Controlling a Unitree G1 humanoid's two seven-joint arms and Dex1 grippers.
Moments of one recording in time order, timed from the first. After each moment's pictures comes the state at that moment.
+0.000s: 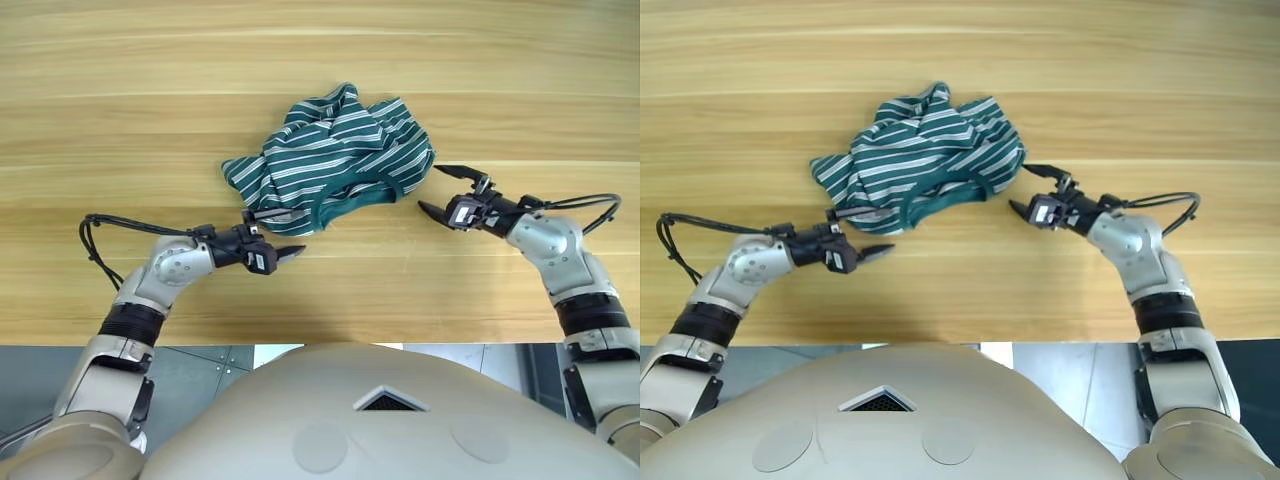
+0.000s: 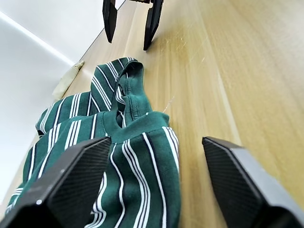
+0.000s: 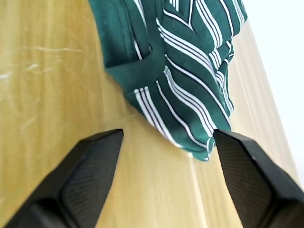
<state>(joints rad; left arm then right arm) 0.00 0.59 -0.31 0.39 0.37 -0.92 -0.63 -0.08 -0.64 0.21 0.43 -0.39 -0.62 0.51</state>
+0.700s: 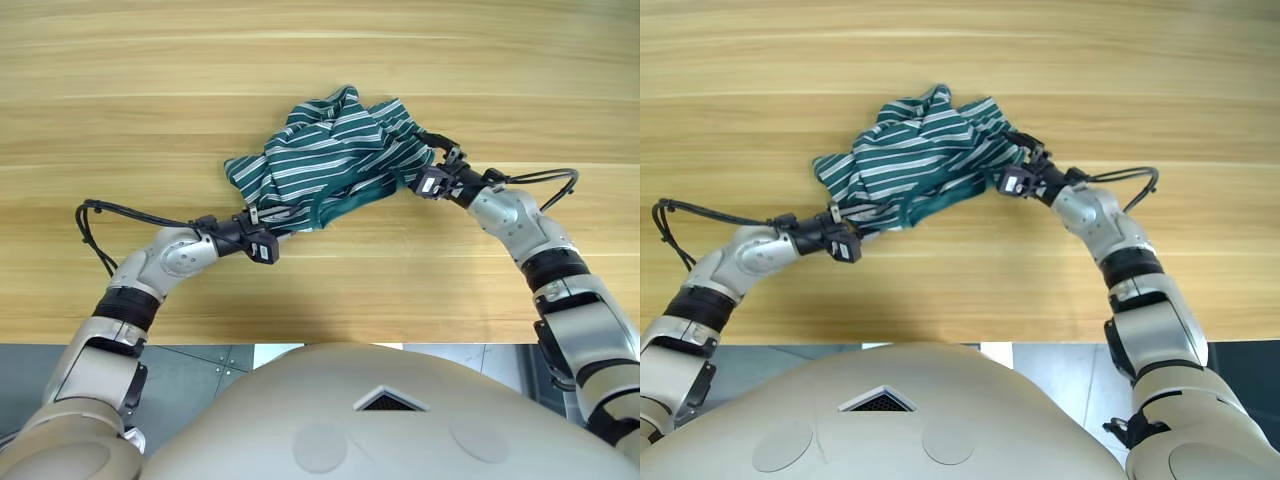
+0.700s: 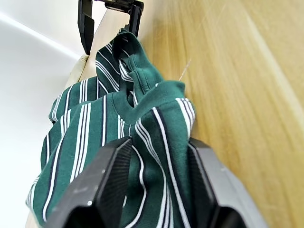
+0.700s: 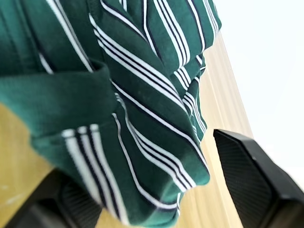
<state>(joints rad) -0.10 0.64 -0.41 0.48 0.53 -0.89 -0.40 -0.32 -0.55 0.40 0.76 -0.49 -0.67 0.20</state>
